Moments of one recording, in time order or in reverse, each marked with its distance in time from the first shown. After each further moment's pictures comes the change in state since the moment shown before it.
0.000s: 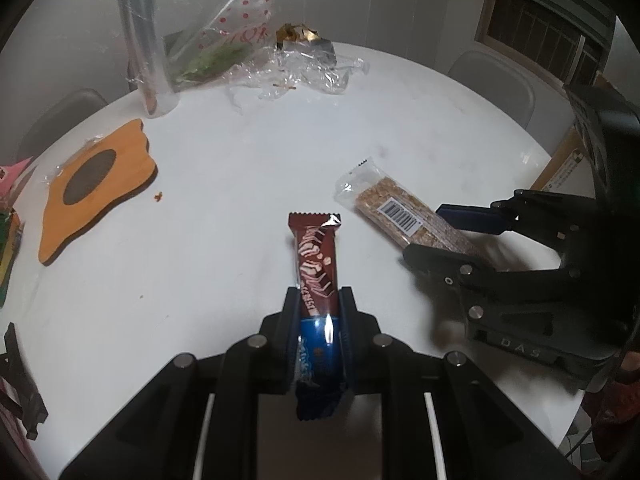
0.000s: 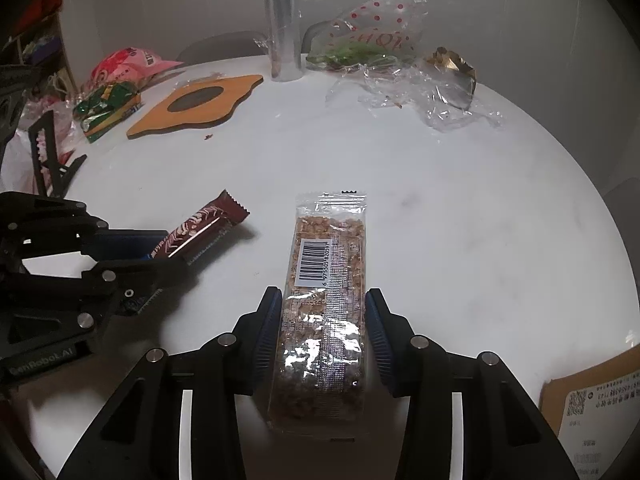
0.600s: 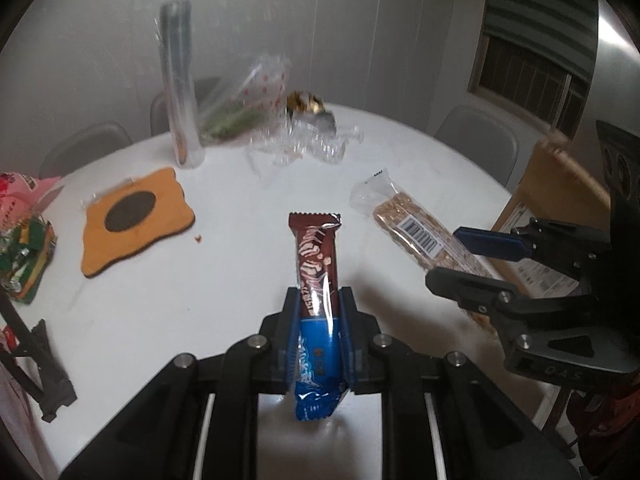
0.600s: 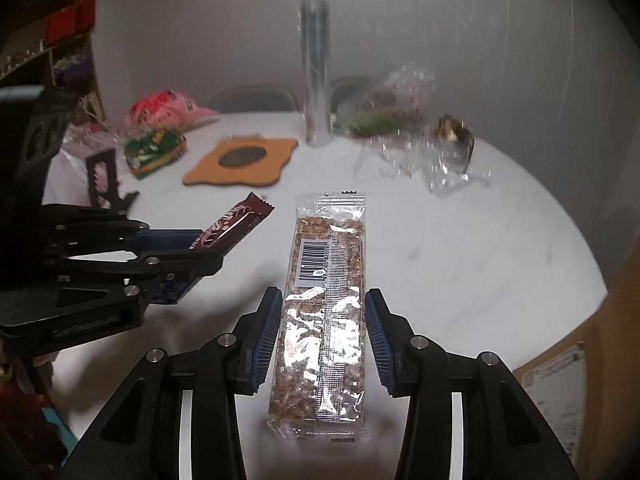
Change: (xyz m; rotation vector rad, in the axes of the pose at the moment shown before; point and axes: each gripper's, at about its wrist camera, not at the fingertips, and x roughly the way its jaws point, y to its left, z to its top) left arm -0.092 0.002 -0.009 -0.035 -0.206 -0.018; right arm -0.110 0.038 0.002 -0.028 -0.188 0.035
